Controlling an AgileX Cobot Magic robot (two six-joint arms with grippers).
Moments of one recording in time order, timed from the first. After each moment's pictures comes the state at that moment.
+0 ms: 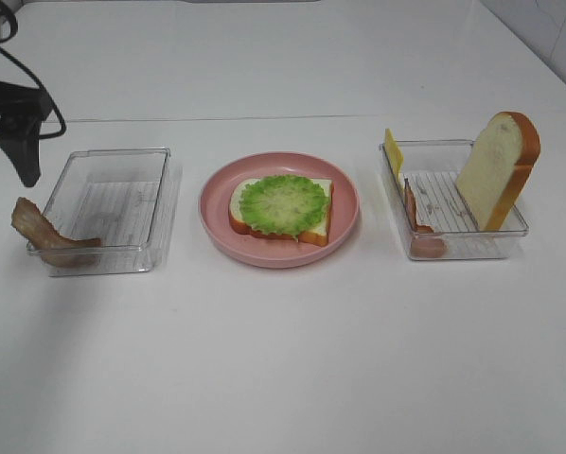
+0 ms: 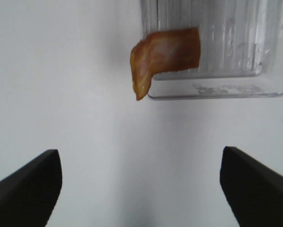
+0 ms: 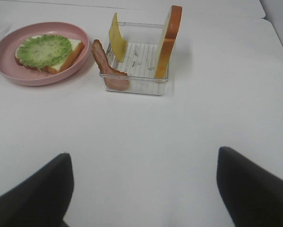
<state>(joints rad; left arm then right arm) -0.12 1.83 -1.47 0.00 1.22 -0.19 0.00 -0.01 -0.51 0.15 1.07 -0.16</state>
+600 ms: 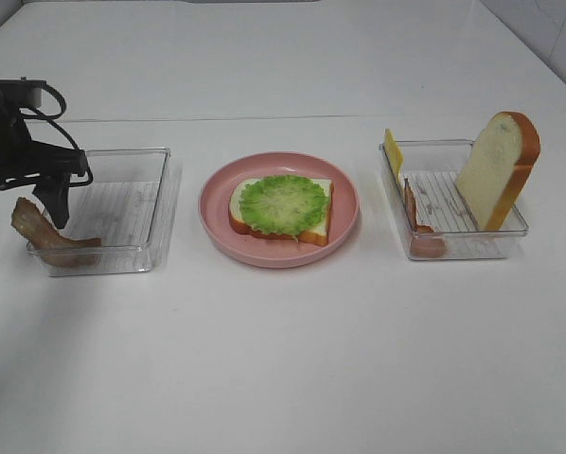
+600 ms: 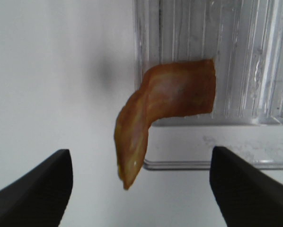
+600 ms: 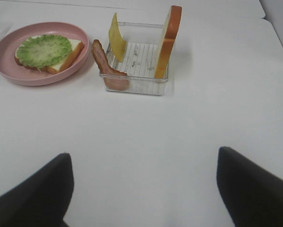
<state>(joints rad) -0.12 1.99 -1.40 0.00 0.99 -0.21 0.00 -0.01 -0.51 0.15 1.07 -0.16</state>
